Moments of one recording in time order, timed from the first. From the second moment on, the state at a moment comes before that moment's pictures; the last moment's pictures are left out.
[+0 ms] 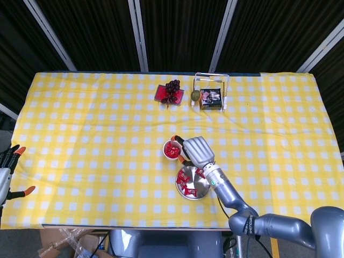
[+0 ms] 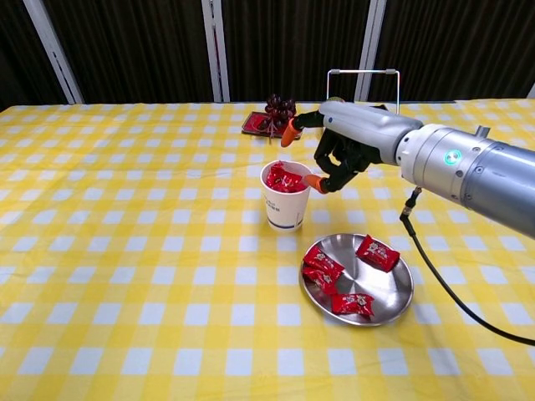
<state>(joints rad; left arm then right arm) -0.12 -1.04 -0.05 -1.68 1.38 1.36 -0.02 0.80 -1.64 0.26 -1.50 -1.11 0.97 -0.27</state>
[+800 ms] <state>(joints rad) -0.11 -1.05 -0.05 -1.68 1.40 1.40 -0.02 0.62 -1.47 0.04 -1.75 -1.24 1.10 -0.33</state>
